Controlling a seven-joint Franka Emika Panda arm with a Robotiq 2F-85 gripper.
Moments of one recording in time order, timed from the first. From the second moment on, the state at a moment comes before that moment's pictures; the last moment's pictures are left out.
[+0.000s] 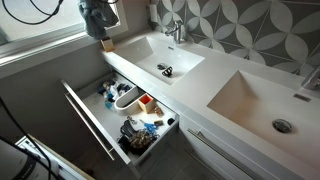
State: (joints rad) arm 0.09 0.17 0.13 -1.68 0.62 2.36 -1.08
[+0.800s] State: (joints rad) arm 0.10 0.46 0.25 -1.48 0.52 2.26 -1.08
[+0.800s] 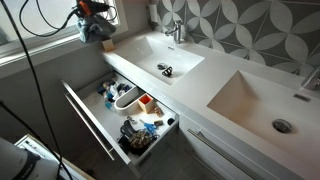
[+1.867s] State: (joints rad) arm 0.12 0.55 0.32 -1.36 0.48 1.92 -1.14
